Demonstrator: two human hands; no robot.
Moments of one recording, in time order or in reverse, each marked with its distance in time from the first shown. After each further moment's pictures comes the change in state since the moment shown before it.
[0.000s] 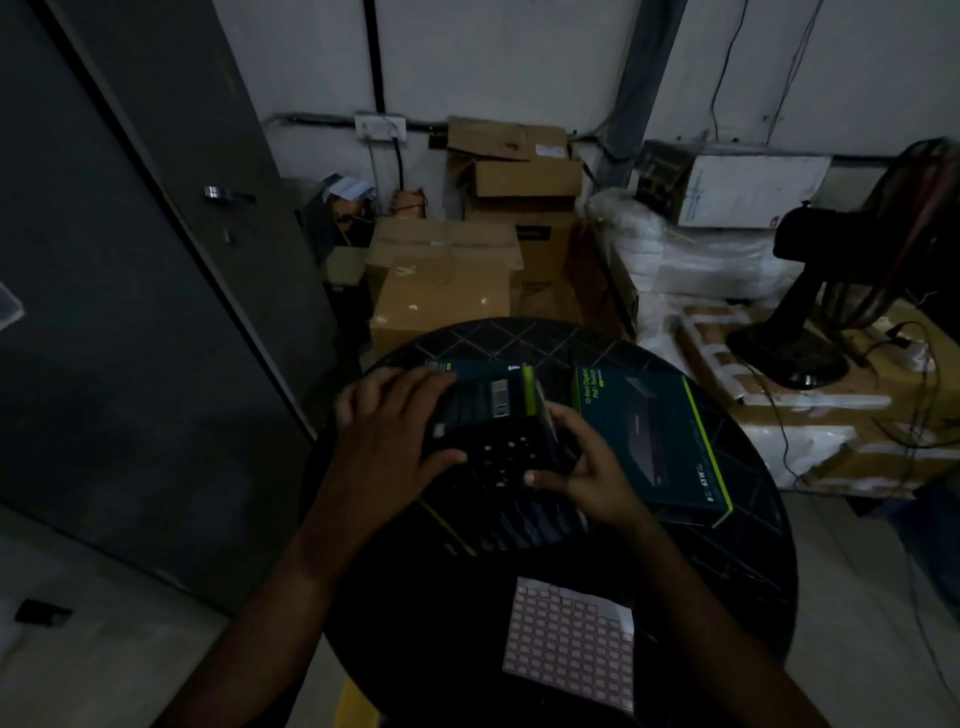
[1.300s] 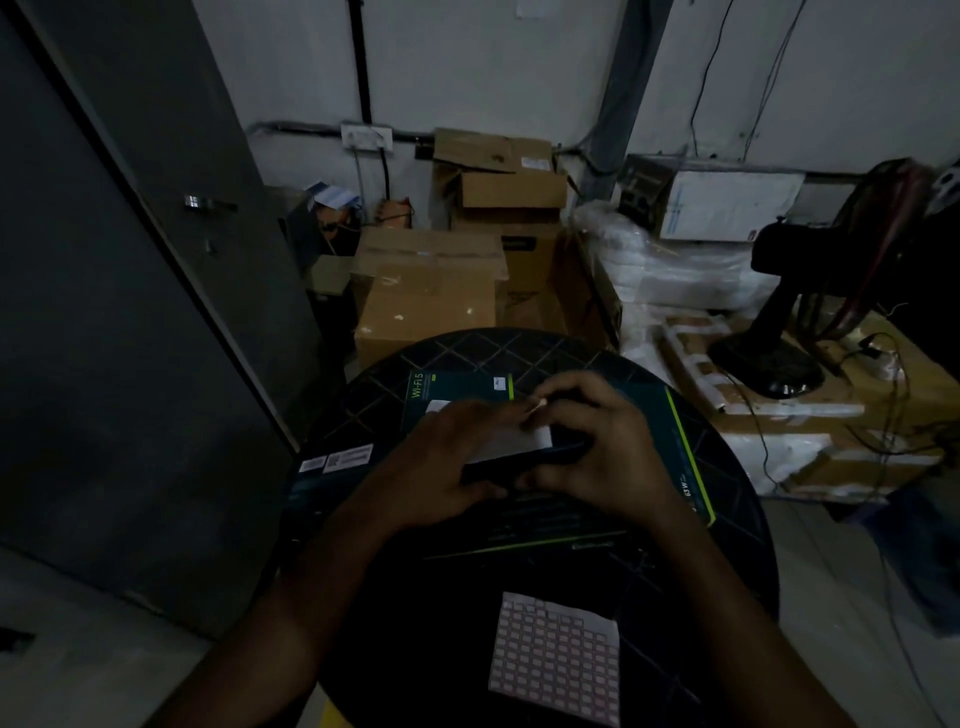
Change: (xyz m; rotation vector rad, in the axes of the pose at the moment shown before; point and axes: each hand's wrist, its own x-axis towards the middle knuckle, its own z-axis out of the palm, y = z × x) left_hand 0.030 0.029 0.028 -0.518 -0.191 0.342; right_hand 0.003 -0.088 -0.030 -0.578 0.083 -0.546
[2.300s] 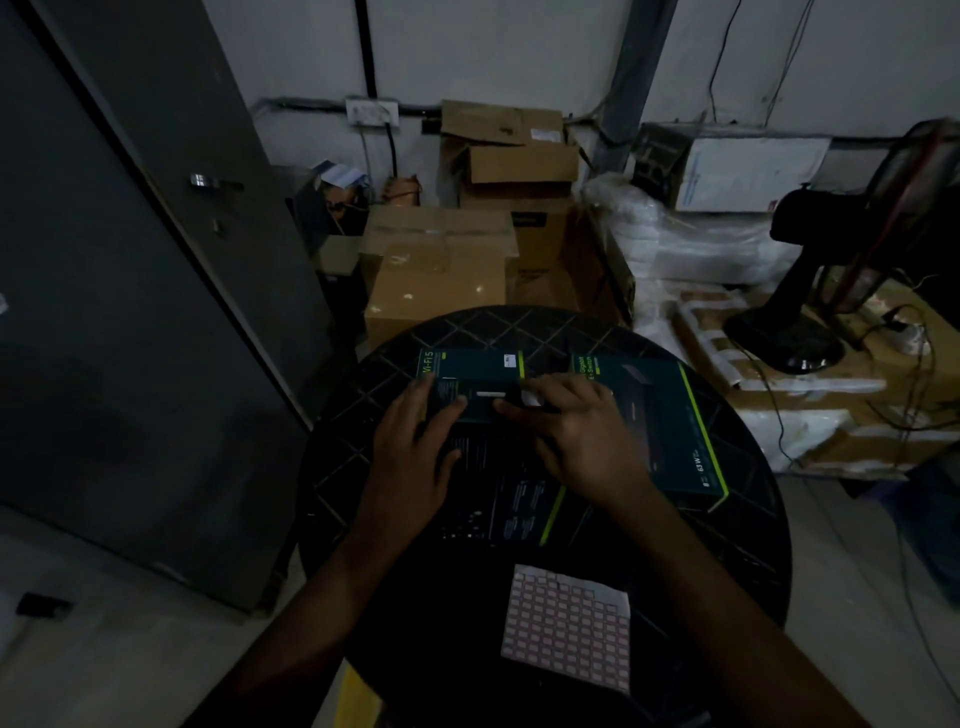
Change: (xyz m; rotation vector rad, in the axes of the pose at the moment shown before) left_hand -0.049 -0.033 0.047 0.254 0.344 -0.265; right_hand -0.015 0.019 0.048 -0.439 -0.136 0.017
